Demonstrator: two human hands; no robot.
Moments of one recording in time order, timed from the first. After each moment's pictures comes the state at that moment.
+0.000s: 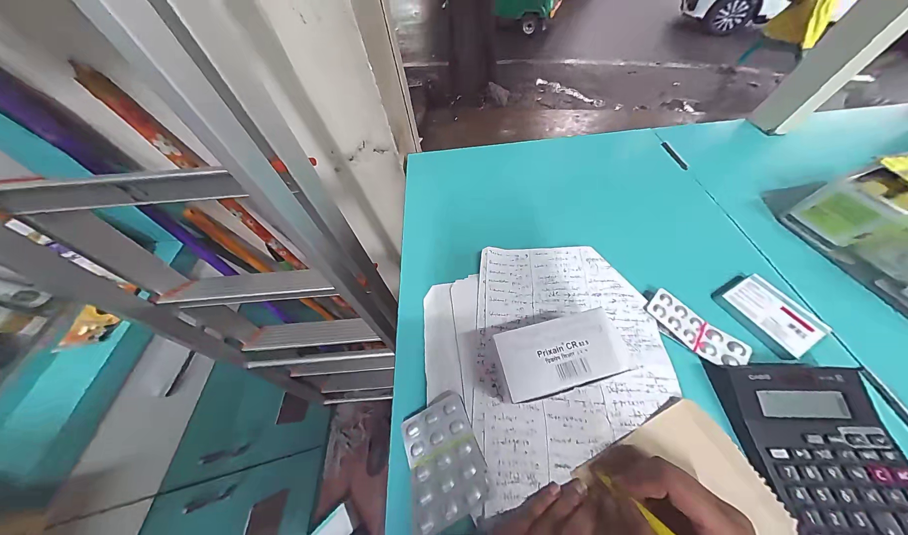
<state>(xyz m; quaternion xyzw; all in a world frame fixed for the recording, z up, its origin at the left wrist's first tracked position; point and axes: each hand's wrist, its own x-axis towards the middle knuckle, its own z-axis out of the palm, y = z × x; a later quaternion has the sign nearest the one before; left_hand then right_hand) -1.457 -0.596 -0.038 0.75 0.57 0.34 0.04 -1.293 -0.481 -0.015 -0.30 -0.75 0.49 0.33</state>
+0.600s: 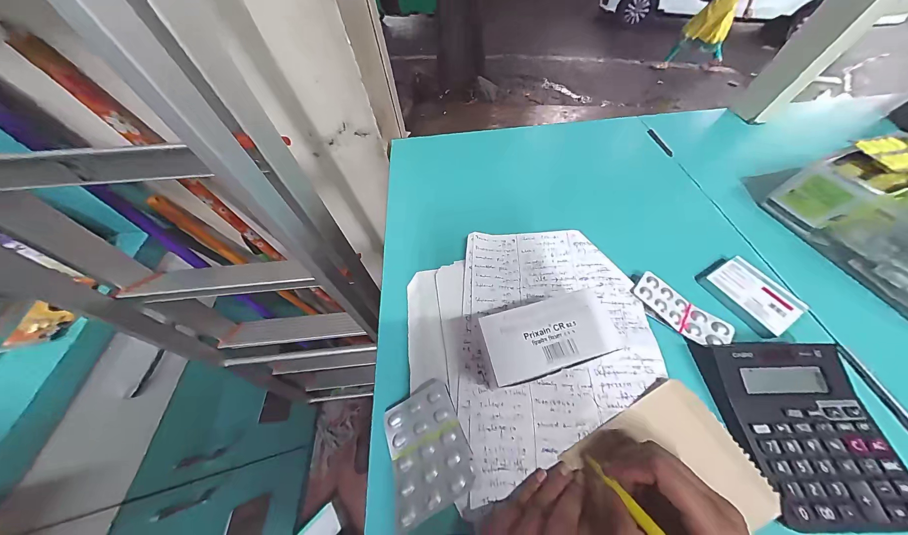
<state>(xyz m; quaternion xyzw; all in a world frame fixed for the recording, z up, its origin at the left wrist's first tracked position) -1.452 -0.596 -0.040 0.75 0.58 0.33 0.02 -1.290 -0.487 -0.013 -0.32 -0.79 0.42 0.31</state>
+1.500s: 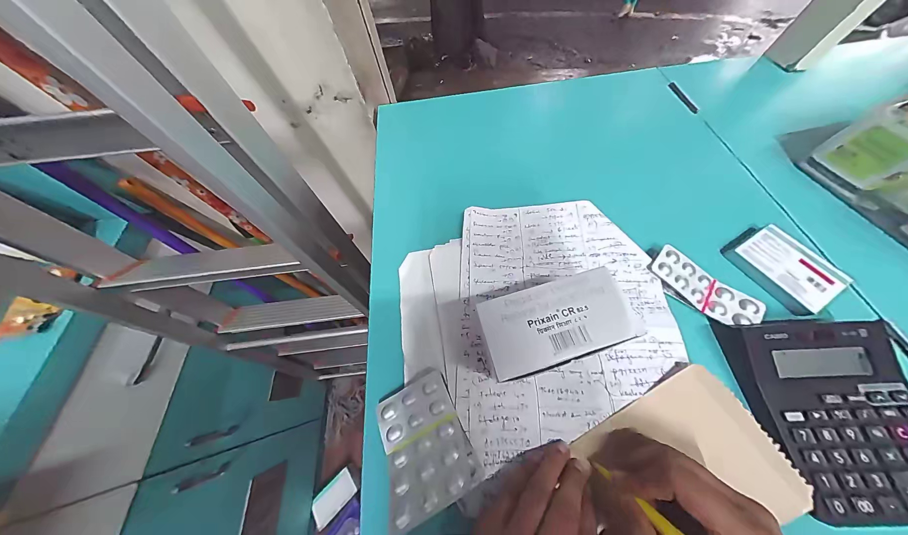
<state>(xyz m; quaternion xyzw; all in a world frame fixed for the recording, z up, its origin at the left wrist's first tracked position) -1.455 -0.594 -0.035 0.72 0.61 0.32 0.01 -1.287 -0.487 -0.021 -0.28 -0.77 0.47 0.33</state>
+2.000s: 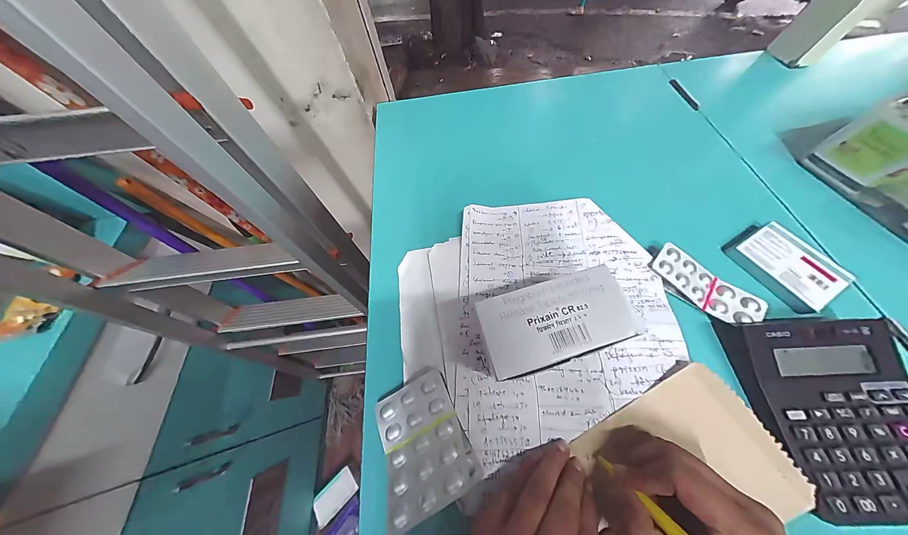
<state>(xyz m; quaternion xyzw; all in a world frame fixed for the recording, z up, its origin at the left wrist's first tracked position) -1.457 -0.593 -0.033 0.73 0.61 0.31 -0.01 -1.286 -0.487 -0.023 -0.29 -0.78 0.45 0.33</state>
